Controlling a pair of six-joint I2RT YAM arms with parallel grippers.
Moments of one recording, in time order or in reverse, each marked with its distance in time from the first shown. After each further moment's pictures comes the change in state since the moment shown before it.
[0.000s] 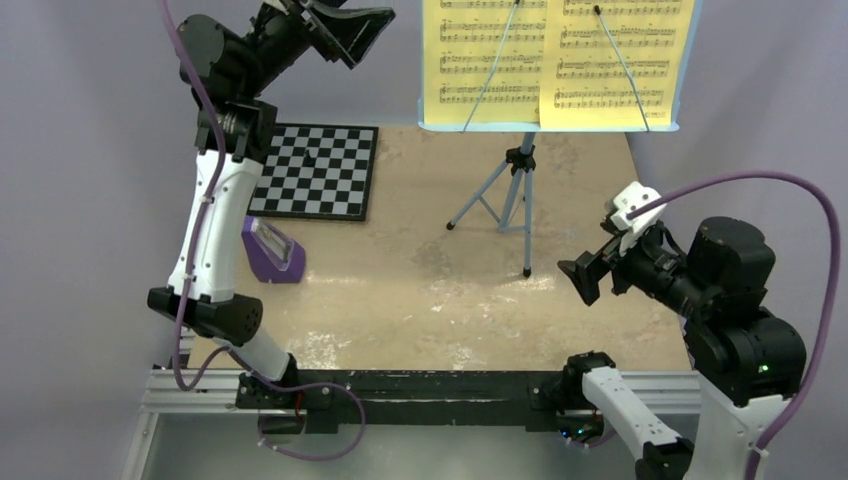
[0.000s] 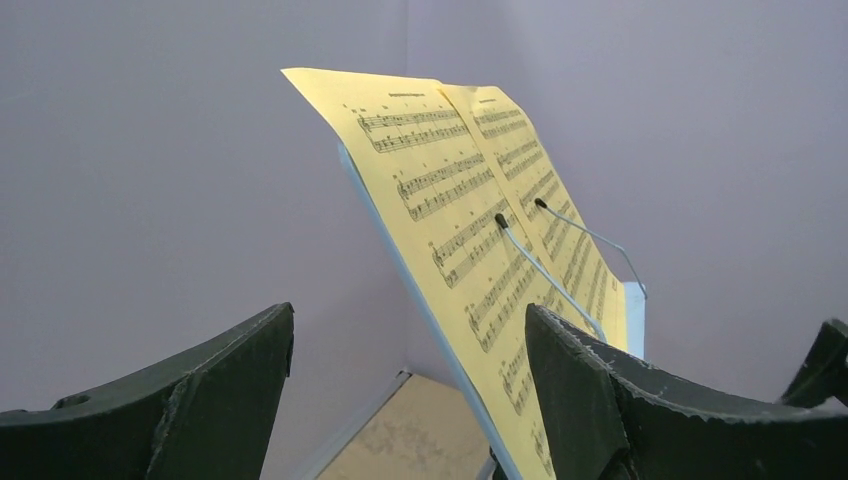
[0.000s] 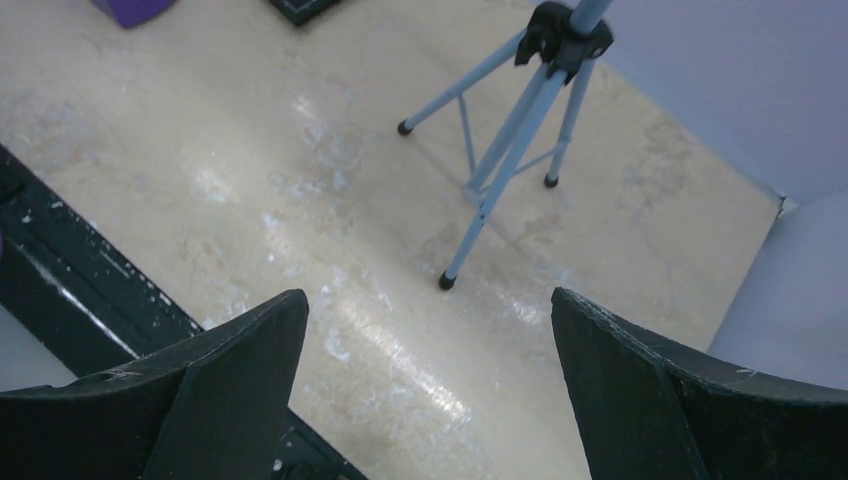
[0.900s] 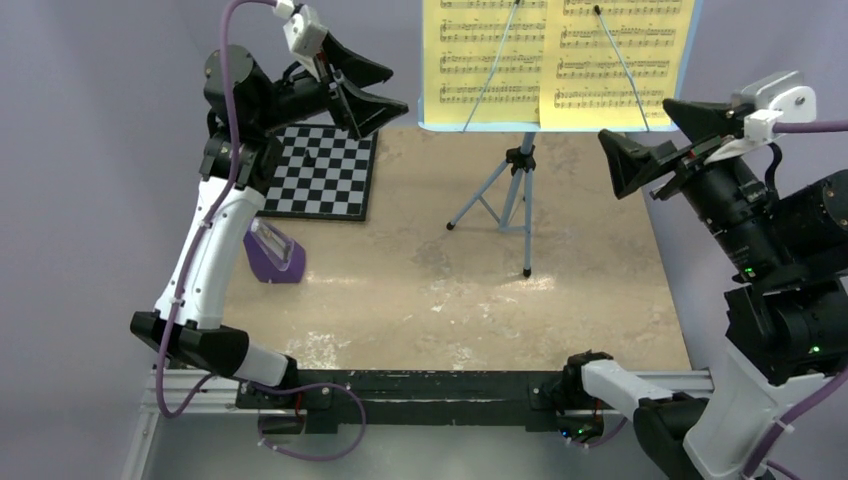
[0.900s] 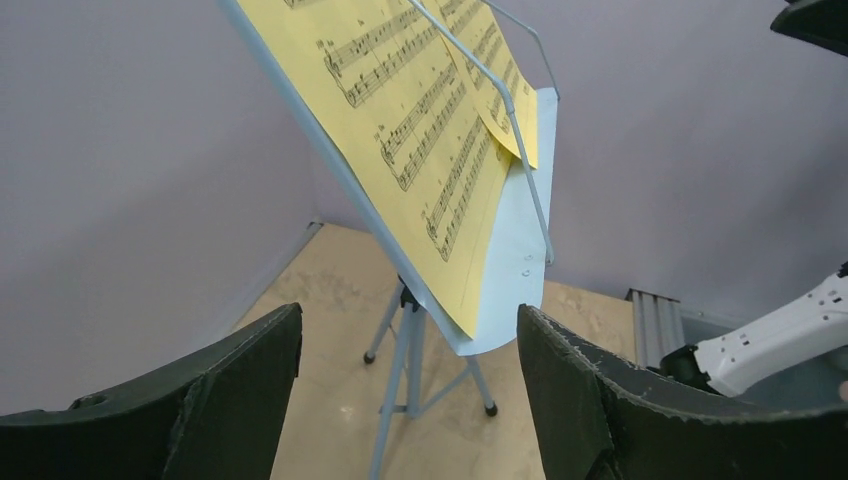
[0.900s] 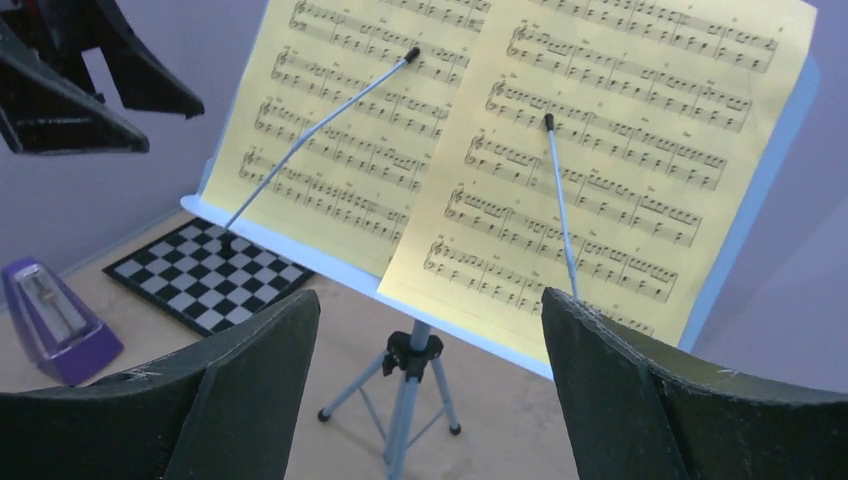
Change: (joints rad) left arm -0.014 -0.235 -0.375 -0.203 0.254 0.193; right arm -0.001 0.293 0.544 0.375 0.115 0.257
